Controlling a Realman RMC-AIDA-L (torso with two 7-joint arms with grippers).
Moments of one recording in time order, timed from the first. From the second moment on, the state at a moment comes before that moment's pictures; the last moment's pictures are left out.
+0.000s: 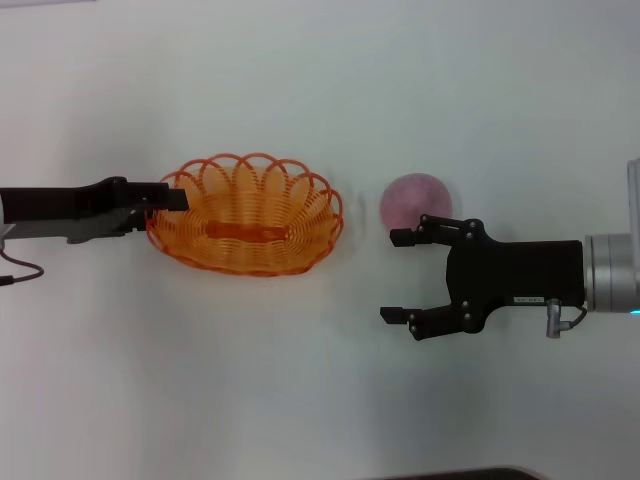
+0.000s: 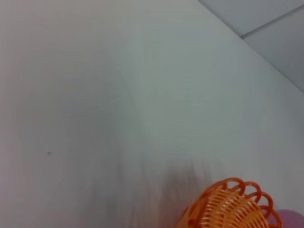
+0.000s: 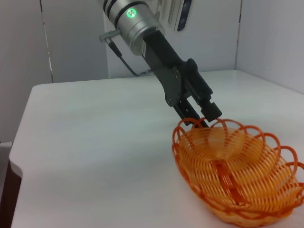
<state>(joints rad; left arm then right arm) -0.53 -2.16 0.65 0.88 2.38 1.47 -2.50 0.41 2.10 -0.83 -0.46 -1.98 -1.50 0.84</state>
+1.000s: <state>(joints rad) -0.40 -2.16 0.59 0.91 2.03 1.57 -1.58 0.41 2.10 -0.83 -0.46 -1.98 -1.50 0.84</state>
